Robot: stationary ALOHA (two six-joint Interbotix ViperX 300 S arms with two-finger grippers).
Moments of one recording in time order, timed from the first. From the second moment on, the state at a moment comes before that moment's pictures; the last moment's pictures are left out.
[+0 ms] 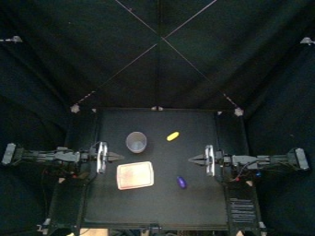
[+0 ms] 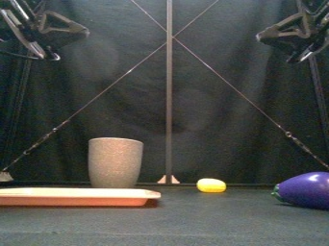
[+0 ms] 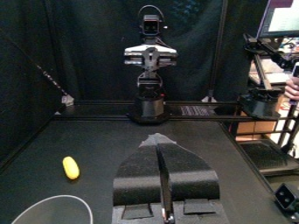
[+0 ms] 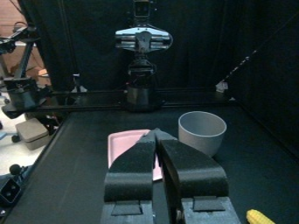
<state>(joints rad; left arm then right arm) 0.00 -0.96 1.19 0.00 -0.30 0.00 0.00 -0.97 1.19 0.00 -0.29 0.00</state>
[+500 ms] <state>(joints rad) 0.02 -1.02 1.19 0.00 -0.29 0.00 -0.33 -0.66 1.15 -0.13 -0.10 0.00</state>
